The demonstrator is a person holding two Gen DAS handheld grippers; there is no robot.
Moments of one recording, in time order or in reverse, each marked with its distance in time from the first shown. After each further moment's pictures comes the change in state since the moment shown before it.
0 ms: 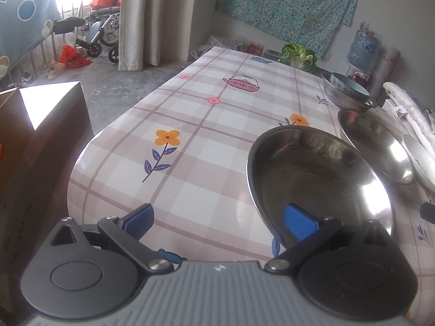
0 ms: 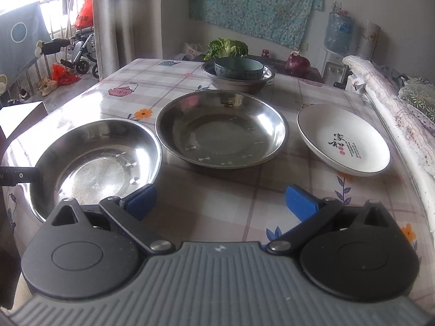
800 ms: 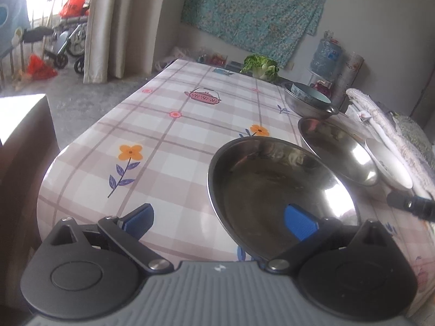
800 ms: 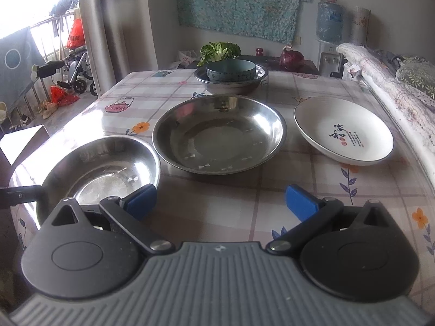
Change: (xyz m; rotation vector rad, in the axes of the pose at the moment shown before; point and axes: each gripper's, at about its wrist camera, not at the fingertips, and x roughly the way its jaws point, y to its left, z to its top) left arm -0.005 -0.008 0.000 0.054 -0.059 -0.163; right arm 0.002 -0.011 0.001 0.134 -0.015 0.036
